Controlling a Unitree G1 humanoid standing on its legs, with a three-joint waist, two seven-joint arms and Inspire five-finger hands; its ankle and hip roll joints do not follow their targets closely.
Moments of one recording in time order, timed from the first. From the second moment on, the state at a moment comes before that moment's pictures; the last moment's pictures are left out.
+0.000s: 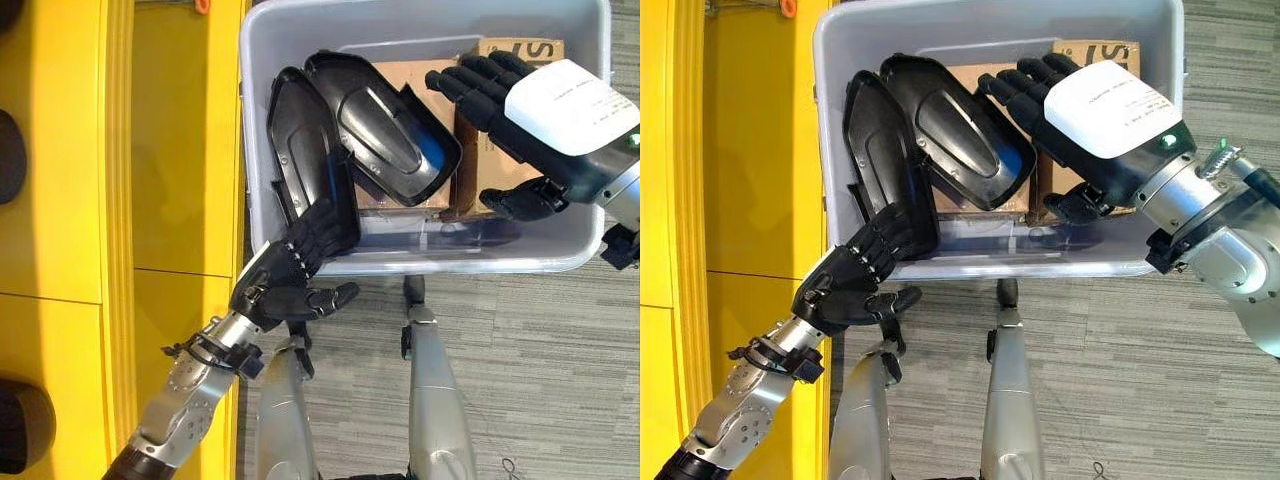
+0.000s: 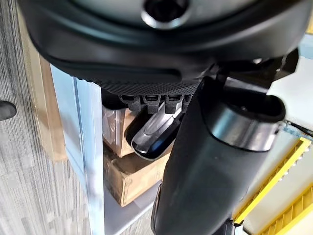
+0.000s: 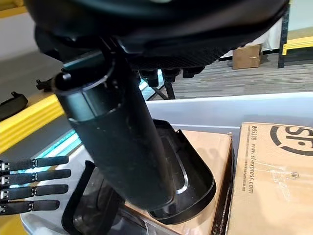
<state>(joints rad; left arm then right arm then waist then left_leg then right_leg) -0.02 0.63 -0.26 -0.23 -0.86 -0.14 -0.22 -0.41 -1.42 0.07 -0.40 -0.22 -0.07 0.08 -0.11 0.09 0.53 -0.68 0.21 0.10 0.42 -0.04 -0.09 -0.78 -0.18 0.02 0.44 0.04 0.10</state>
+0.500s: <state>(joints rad) -0.03 0.65 -0.23 -0.24 -0.90 -0.13 -0.22 -0.50 -1.29 0.21 -0.38 -0.27 -0.09 0.01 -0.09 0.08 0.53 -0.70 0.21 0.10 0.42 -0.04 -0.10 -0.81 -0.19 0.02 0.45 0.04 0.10</state>
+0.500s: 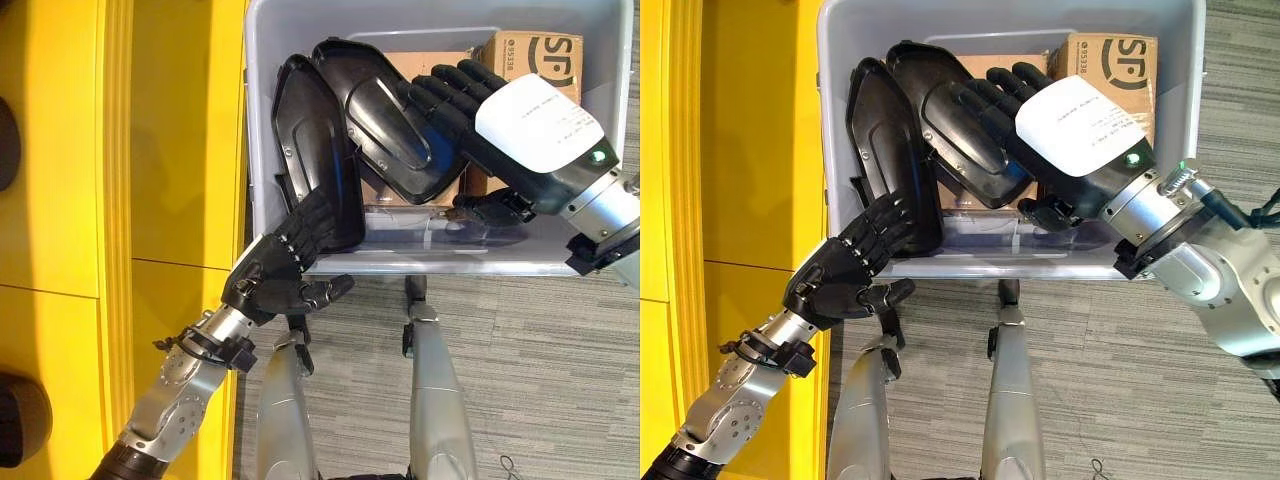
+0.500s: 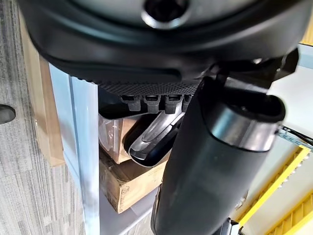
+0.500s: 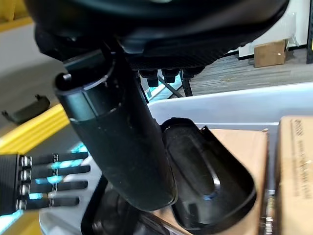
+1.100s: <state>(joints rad) -0.07 0.65 -0.23 -0.23 -0.90 -0.13 -0.22 -0.59 -1.21 0.35 -0.18 -0.43 -0.06 -0.03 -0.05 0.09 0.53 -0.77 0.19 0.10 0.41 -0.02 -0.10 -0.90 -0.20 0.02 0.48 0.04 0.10</state>
